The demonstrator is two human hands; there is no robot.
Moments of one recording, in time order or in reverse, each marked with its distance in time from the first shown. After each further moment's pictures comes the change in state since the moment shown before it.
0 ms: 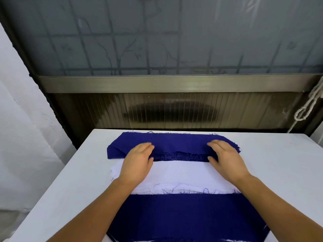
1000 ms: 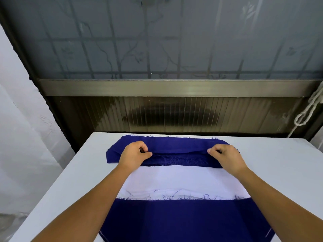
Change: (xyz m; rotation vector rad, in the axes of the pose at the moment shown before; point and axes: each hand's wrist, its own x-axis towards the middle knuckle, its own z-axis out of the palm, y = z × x) left_hand 0.043 -0.025 -0.003 -0.403 -0.088 -0.351; right_hand 0.030 0.004 -0.006 0.442 -0.069 0.302
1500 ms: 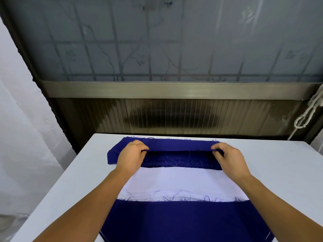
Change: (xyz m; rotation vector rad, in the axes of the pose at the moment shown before) left_hand -0.006 0.000 -0.009 0.286 0.094 0.214; right_hand -0.017 -0.011 -0.007 -0.092 0.130 -0.095
